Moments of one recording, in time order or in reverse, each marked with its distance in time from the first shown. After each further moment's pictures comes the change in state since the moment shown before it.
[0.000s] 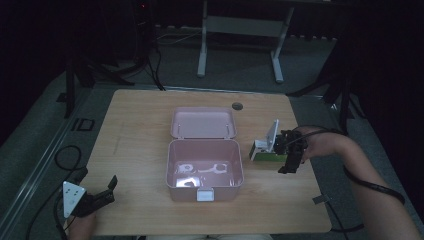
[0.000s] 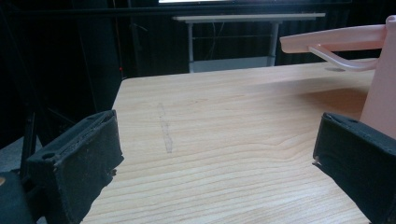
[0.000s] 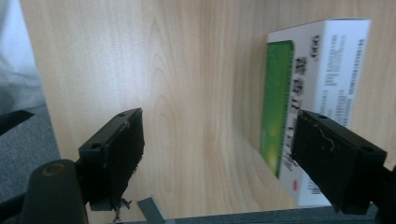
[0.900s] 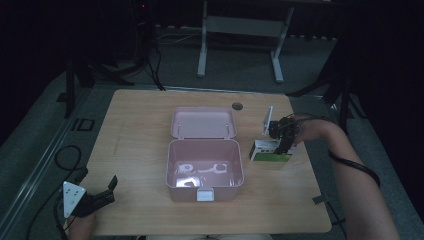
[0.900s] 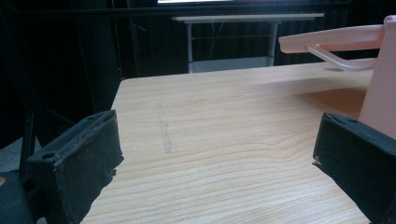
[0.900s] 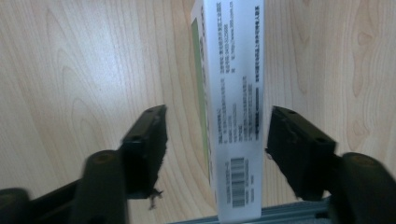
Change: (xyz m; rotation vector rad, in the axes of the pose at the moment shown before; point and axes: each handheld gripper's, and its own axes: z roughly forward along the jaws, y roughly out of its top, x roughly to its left) left arm 0.000 0.000 0.000 -0.001 -0.005 0.001; right arm -0.066 -0.005 0.032 0.041 -0.030 0.078
